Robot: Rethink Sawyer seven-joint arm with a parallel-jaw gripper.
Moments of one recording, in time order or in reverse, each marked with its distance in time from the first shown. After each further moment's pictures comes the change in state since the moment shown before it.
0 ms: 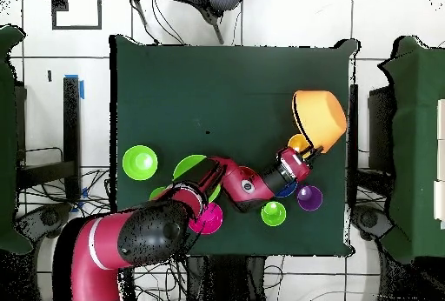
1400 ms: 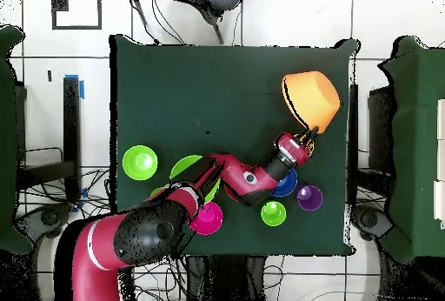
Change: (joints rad) arm 0.015 0.044 -0.047 -0.055 -0.111 -0.063 0.000
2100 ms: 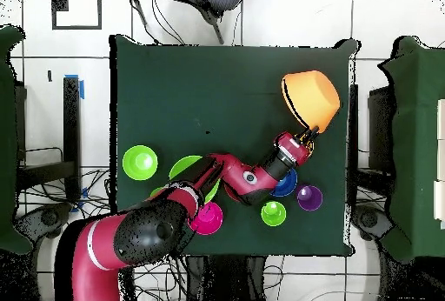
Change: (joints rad) arm 0.000 0.003 -0.003 -0.004 0.001 0.000 0.000
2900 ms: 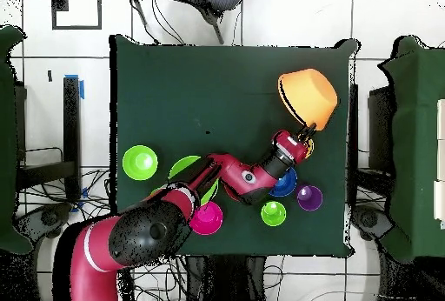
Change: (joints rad) arm 0.027 0.032 -0.041 -0.017 0.000 -0.009 -0.014
